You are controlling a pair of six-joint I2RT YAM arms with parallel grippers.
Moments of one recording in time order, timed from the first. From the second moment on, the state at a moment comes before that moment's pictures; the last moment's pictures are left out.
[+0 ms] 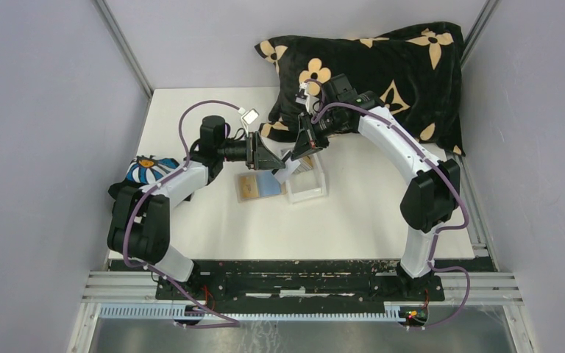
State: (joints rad) left arm -0.29 1.55 0.93 0.25 1.11 -0.55; right arm 0.48 1.89 1.82 -0.94 -0.81 0.26
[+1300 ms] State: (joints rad) left arm -0.21 1.48 0.80 0.16 0.68 -0.64; right arm 0.56 2.06 2.02 -0.96 -0.51 0.23
